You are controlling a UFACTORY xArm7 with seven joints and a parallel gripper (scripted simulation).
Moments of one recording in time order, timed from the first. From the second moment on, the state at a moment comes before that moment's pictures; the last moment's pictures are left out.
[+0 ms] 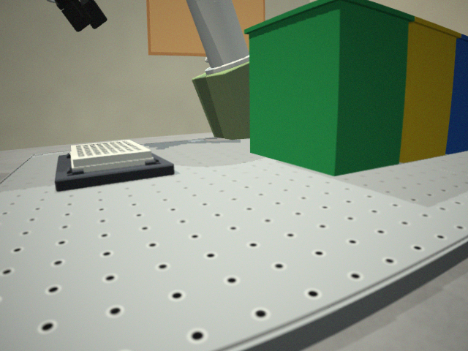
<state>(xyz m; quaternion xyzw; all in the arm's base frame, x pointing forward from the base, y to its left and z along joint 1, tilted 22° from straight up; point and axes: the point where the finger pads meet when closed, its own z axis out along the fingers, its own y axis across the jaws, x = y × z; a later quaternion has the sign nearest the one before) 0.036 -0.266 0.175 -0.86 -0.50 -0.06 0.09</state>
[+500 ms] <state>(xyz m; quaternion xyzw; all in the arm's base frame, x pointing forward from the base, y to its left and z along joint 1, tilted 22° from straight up) 0.083 -0.285 0.180 -0.94 -0.33 0.03 0.03</state>
